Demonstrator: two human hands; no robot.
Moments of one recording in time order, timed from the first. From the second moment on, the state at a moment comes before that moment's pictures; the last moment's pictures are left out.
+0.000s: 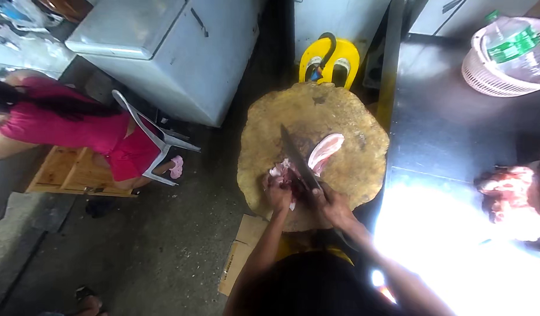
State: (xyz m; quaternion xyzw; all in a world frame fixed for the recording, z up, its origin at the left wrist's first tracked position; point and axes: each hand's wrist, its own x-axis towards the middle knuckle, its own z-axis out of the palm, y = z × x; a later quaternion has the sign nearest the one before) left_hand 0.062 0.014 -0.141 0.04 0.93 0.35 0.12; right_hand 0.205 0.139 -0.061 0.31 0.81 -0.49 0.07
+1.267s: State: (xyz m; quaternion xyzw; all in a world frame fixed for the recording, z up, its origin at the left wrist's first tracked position) left_hand 0.009 -0.027 -0.120 0.36 0.87 0.17 0.30; right_hand 0.296 0.153 -0.134 0.42 0.78 -0.46 -0.05
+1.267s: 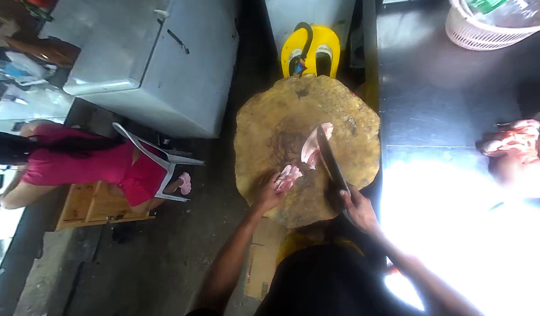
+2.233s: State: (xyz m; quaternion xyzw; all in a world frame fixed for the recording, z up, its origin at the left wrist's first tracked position) left_hand 0.053 -0.015 -0.145 0.27 0.90 0.30 0.15; right_hand 0.209 0.148 -0.090 0.20 0.90 -0.37 0.07
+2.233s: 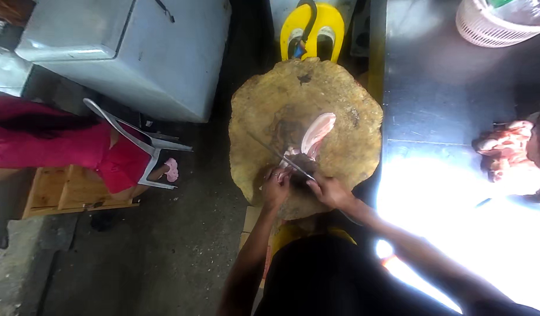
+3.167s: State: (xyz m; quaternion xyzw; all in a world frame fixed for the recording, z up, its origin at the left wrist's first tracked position) left_hand 0.072 -0.047 -0.150 0.18 0.88 0.40 0.16; right_hand 0.223 0.122 -0.060 0.13 0.87 -0.44 -0.21
